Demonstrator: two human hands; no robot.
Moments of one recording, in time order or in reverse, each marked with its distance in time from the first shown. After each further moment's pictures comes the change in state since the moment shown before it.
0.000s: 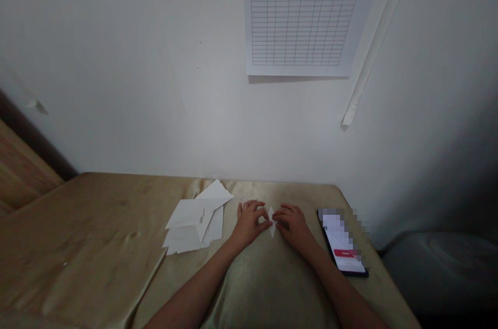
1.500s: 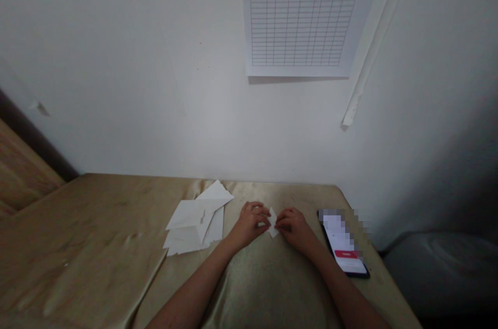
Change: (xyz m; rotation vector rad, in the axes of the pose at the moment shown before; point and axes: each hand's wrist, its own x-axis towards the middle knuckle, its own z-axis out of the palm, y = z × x) left_hand 0.003 -0.014 -0.008 -0.045 -0.106 0.250; right_hand 0.001 -0.002 -0.009 0.060 -0.031 -0.084
